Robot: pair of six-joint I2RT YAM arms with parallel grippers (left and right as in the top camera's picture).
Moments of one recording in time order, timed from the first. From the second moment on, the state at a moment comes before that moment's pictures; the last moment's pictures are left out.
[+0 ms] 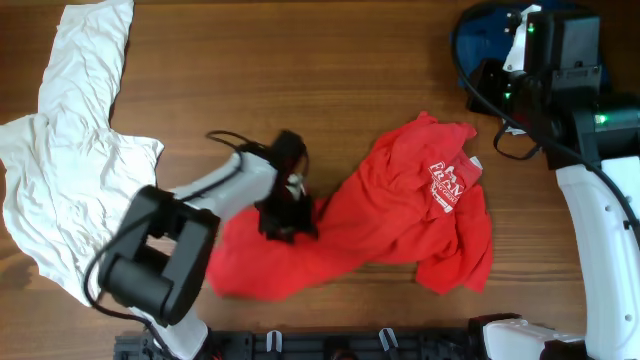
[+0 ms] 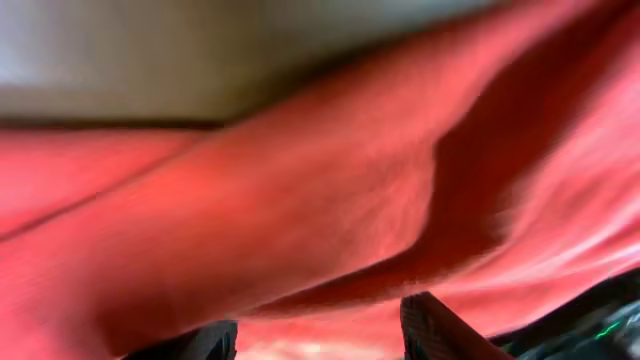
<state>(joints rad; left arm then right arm) -0.44 1.85 1.03 -0.81 0.45 -0.48 0.12 1.43 1.65 -1.07 0.03 0.29</state>
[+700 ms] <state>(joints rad) -0.17 1.89 1.39 -0.85 0.01 -0.33 0.12 1.43 1.65 -1.06 0.03 0.28</state>
